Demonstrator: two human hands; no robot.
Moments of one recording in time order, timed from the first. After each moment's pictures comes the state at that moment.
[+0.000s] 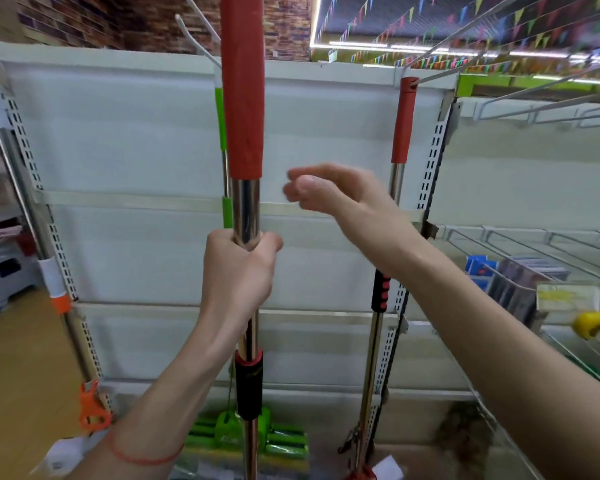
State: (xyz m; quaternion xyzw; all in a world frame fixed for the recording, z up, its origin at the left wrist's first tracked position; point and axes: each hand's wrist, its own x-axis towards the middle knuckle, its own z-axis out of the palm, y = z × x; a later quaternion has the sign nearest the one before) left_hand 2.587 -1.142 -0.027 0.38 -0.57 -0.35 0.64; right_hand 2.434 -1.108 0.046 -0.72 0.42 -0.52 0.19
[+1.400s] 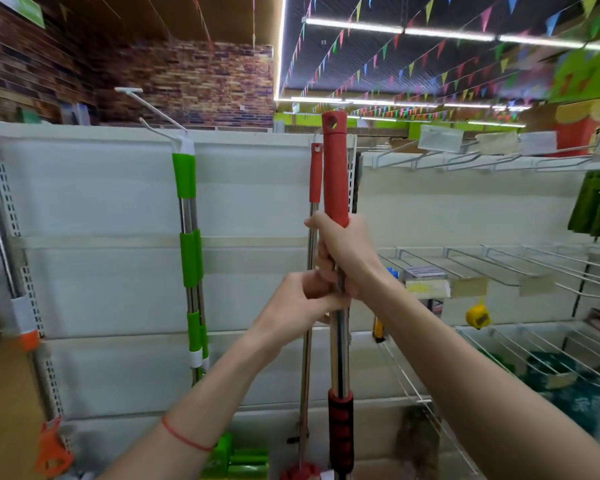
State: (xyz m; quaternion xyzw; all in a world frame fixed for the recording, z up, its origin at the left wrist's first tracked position) left_hand 2.481 -1.030 -0.020 0.23 -0.76 -0.46 0.40; right_hand 2.366 -1.015 0.046 -0.51 0.44 -0.67 0.32
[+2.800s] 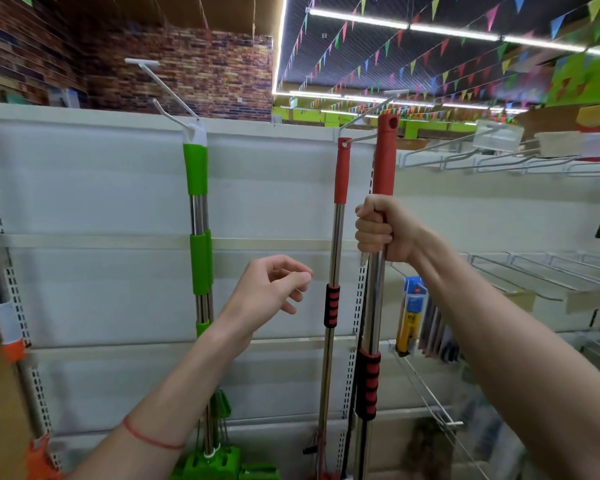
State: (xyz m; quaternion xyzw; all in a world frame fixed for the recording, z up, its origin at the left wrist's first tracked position) left_hand 2.546 -1.122 -0.012 0.29 -0.70 -0.45 0.46; right_hand 2.280 -1.139 0.067 -0.56 0.36 -0.52 0.53
